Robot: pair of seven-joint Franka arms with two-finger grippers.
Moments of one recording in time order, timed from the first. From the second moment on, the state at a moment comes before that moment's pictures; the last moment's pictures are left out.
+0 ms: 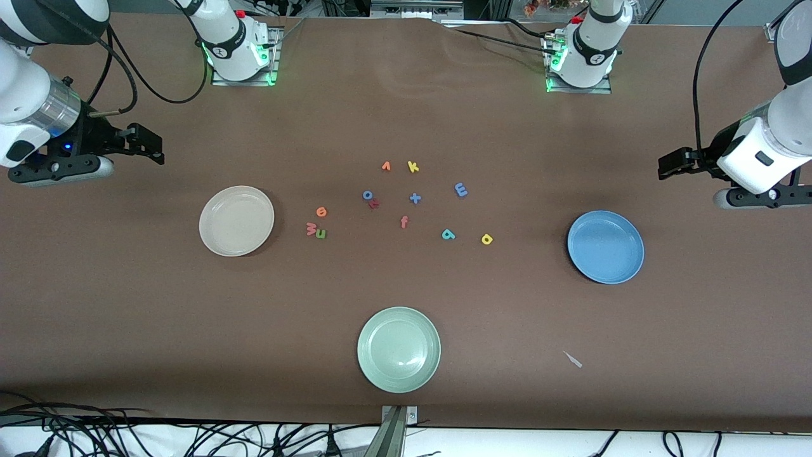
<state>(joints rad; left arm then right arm) 0.13 0.11 -0.18 -1.58 0.03 1.51 -0.11 0.06 -0.03 0.02 -1.79 0.02 1.72 -0.09</state>
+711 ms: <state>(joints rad) 0.13 0.11 -0.18 -1.58 0.03 1.51 -0.11 0.08 -0.01 0.04 -1.79 0.08 1.73 0.00</state>
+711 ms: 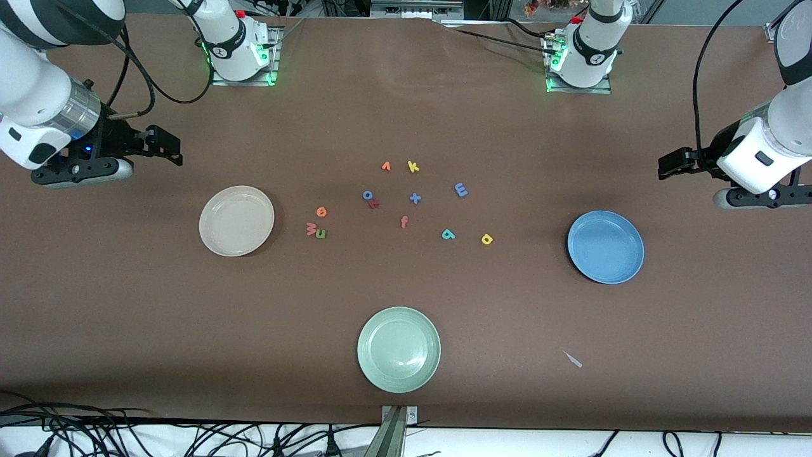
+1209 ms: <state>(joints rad) 0.13 0.11 -0.18 -1.58 0.03 1.53 -0.11 0.24 0.06 0.04 -1.89 0.08 1.93 0.21</state>
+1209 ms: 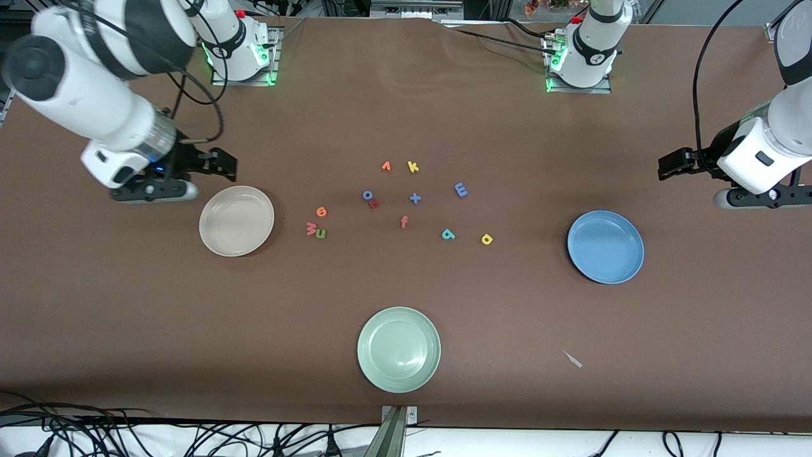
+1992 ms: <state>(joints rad) 0.12 0.13 -0.20 -1.58 0.03 1.62 -0.11 0.48 0.22 0.05 -2.11 0.00 2.36 0.55</state>
